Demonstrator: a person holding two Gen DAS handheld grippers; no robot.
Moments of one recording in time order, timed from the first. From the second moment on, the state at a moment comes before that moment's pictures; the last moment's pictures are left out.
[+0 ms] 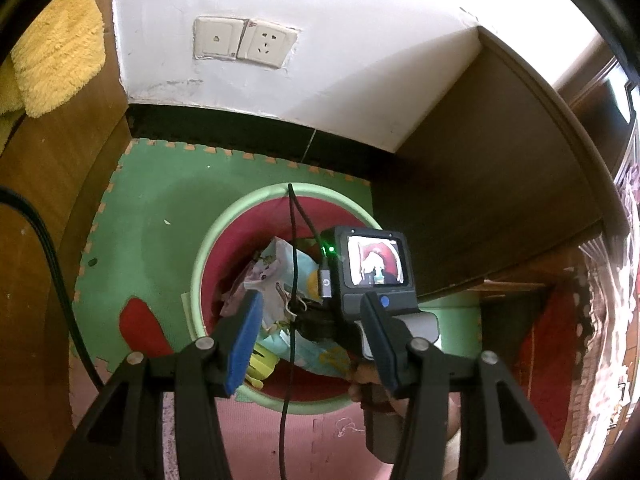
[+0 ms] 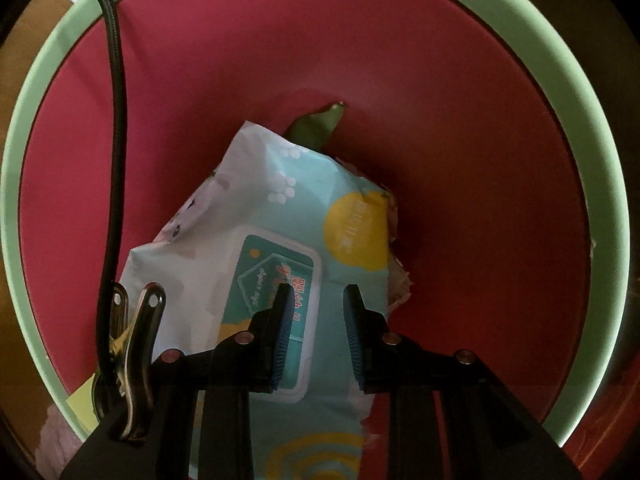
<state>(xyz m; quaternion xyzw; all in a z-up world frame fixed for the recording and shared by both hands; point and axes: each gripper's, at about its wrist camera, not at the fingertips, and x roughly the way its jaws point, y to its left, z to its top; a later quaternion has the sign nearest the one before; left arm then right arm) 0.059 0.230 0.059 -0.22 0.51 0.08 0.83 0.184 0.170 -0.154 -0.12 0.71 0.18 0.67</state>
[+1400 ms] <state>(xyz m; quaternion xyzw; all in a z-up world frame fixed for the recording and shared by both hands) 0.060 0.214 0.056 -0.18 0.52 0.08 0.83 0.092 0.025 0.039 -0.03 0.54 0.26 0.80</state>
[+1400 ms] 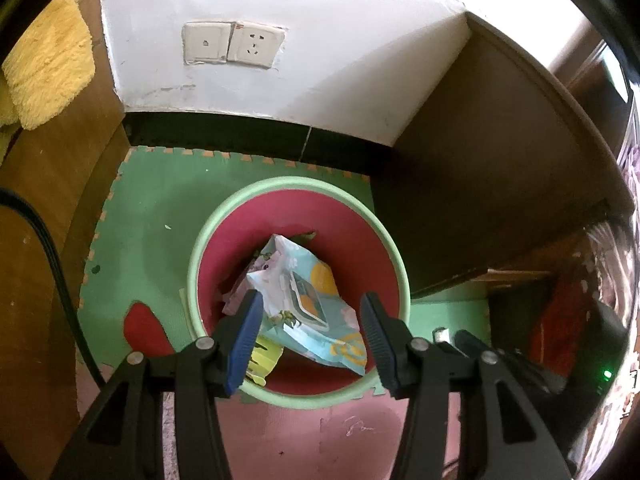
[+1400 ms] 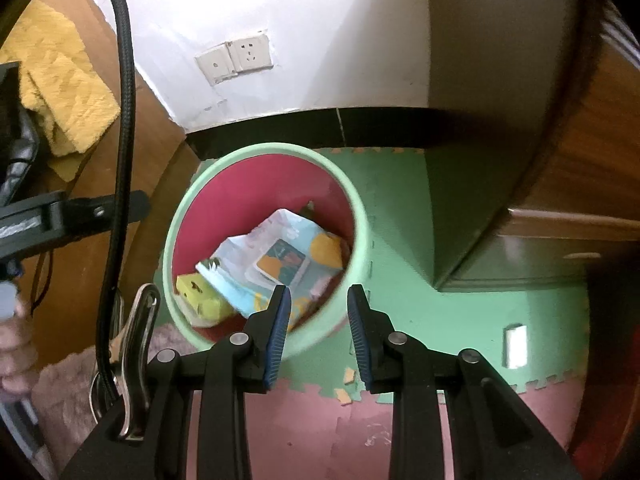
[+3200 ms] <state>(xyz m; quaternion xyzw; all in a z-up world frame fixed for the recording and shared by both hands) 0.077 -0.090 -0.051 -0.01 0.59 -0.09 0.80 0.059 -0.331 -0.021 0.06 0.57 0.07 0.82</state>
